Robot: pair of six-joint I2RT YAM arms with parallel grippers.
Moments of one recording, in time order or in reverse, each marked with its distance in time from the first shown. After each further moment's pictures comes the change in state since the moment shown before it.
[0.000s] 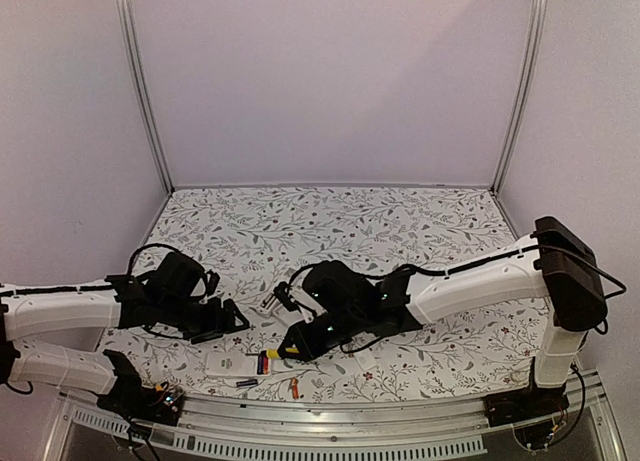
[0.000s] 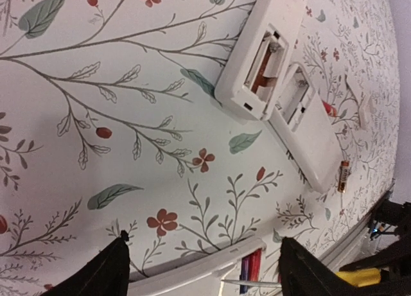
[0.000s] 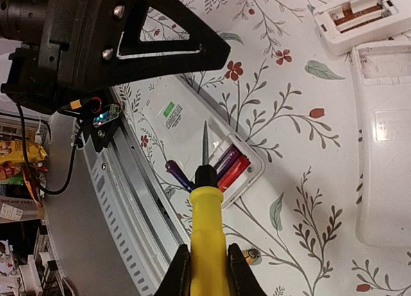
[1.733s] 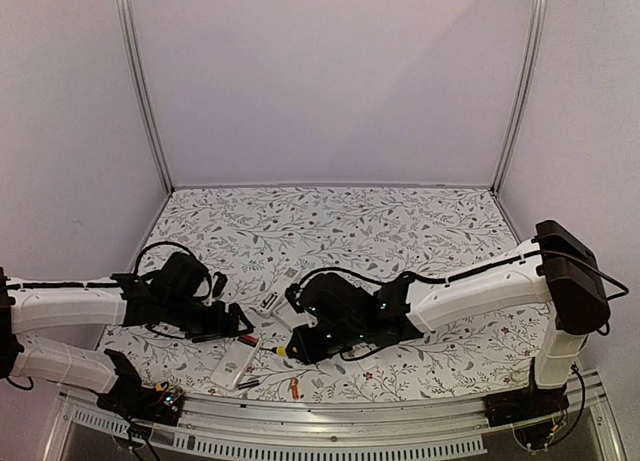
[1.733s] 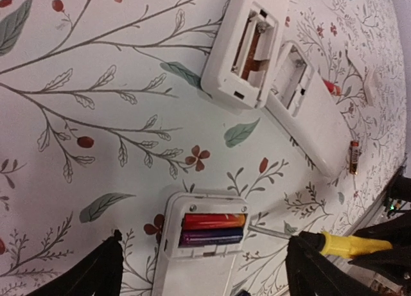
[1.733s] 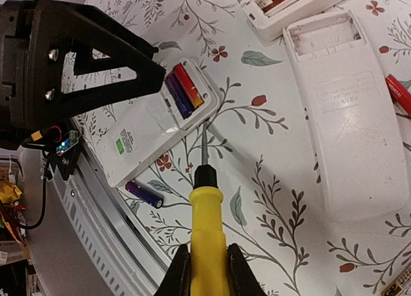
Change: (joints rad) left arm 0.006 0.061 0.006 0.024 0.046 0.128; right arm 0.042 -0.020 -0.016 -0.074 0.229 0.126
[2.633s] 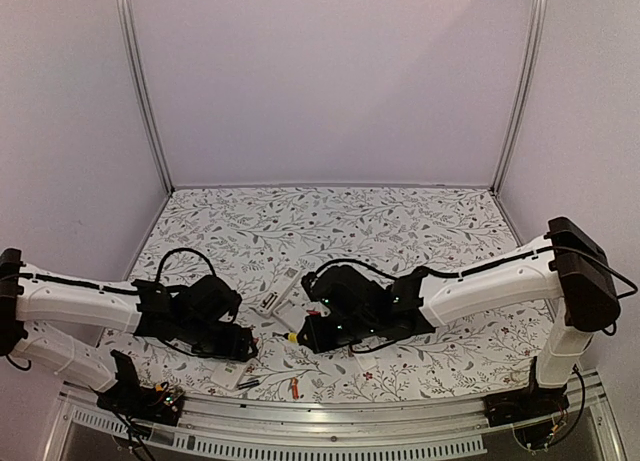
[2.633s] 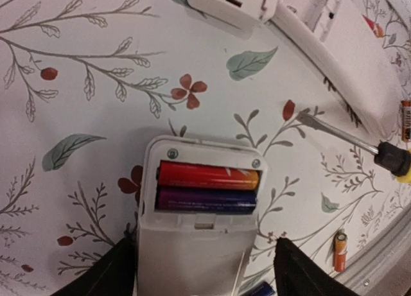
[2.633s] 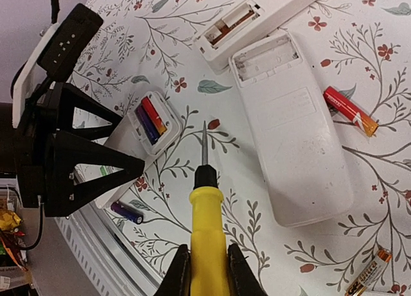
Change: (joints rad) left arm -0.285 0.095 0.051 -0.107 -0.220 -0.125; right arm -0.035 -0.054 -0.058 0.021 0.070 0.039
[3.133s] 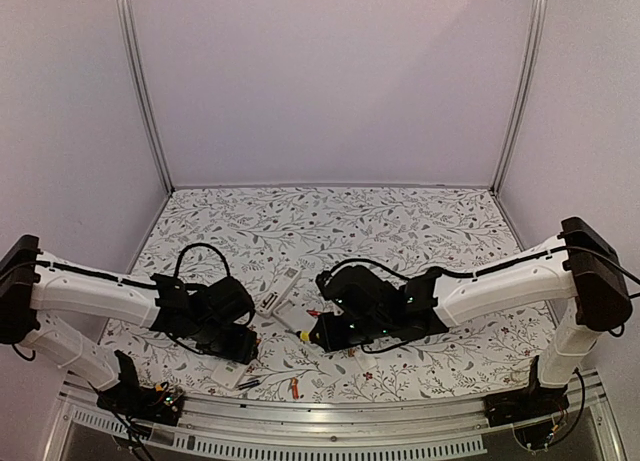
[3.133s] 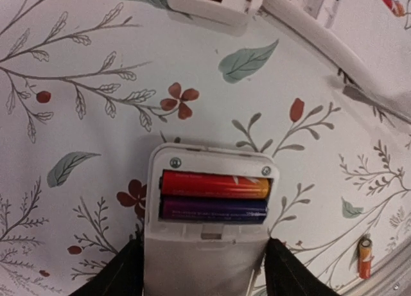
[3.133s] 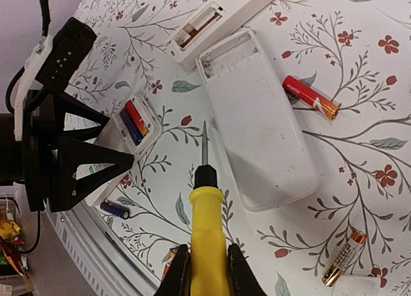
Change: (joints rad) left arm -0.056 0.141 0.108 -0.089 -0.093 0.066; right arm -0.011 -0.070 -0.079 0.002 0.033 0.036
